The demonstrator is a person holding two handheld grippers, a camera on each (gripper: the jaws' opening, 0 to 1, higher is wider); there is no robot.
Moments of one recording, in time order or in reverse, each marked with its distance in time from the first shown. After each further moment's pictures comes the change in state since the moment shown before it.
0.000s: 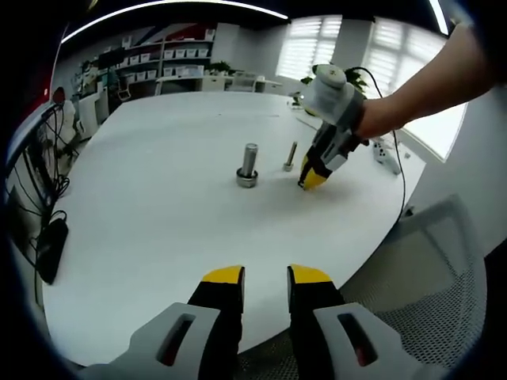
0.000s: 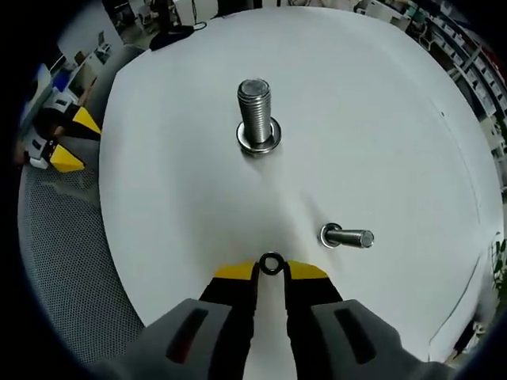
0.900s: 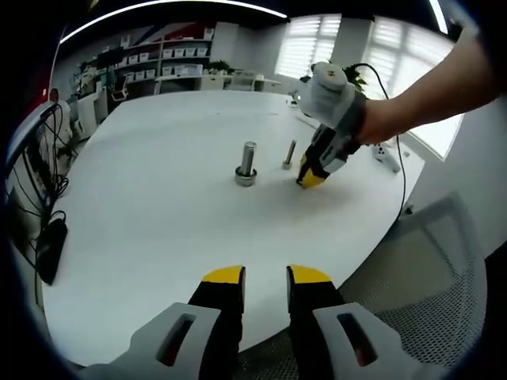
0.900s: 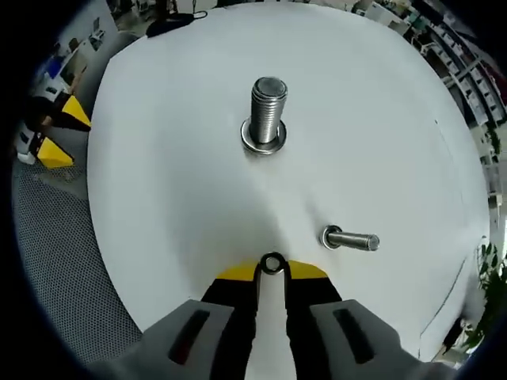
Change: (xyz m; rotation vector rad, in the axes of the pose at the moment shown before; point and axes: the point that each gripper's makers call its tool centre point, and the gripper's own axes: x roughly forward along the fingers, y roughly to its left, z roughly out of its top) left arm 0.000 -0.001 -0.001 0.005 0.010 -0.006; right arm -0.002 0.001 -0.001 0.027 -0.011 -0.090
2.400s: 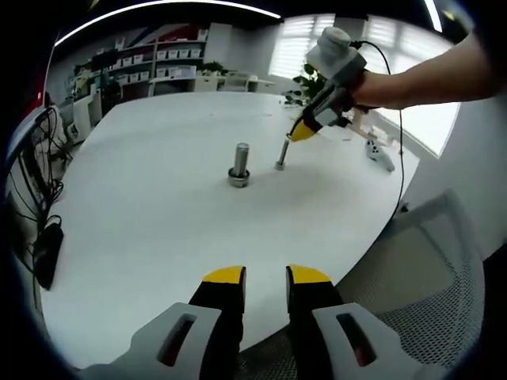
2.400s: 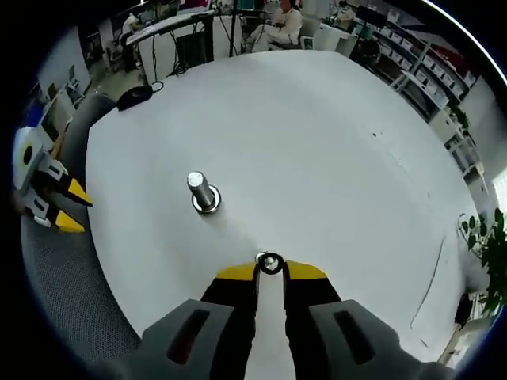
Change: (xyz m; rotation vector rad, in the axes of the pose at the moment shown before) left arm 0.001 -0.005 0.001 0.016 -0.006 -0.028; right arm -0.054 -0.054 0.035 0.163 -0.175 -0.099
